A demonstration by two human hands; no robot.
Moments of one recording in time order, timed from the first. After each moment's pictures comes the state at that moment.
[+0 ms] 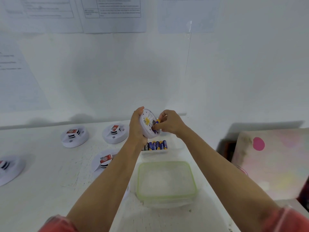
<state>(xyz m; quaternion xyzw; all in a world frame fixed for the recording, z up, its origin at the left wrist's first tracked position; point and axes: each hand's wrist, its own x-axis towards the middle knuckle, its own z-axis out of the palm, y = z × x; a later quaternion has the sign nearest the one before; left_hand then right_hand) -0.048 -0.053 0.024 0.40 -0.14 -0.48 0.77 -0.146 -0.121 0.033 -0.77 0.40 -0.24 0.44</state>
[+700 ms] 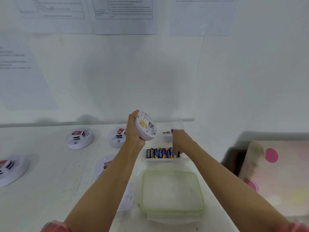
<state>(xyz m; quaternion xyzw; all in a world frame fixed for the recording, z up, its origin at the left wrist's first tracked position) -0.014 -0.063 0.015 0.37 -0.10 -0.44 0.81 -0.140 -0.130 0.013 -0.85 0.49 0.08 0.18</state>
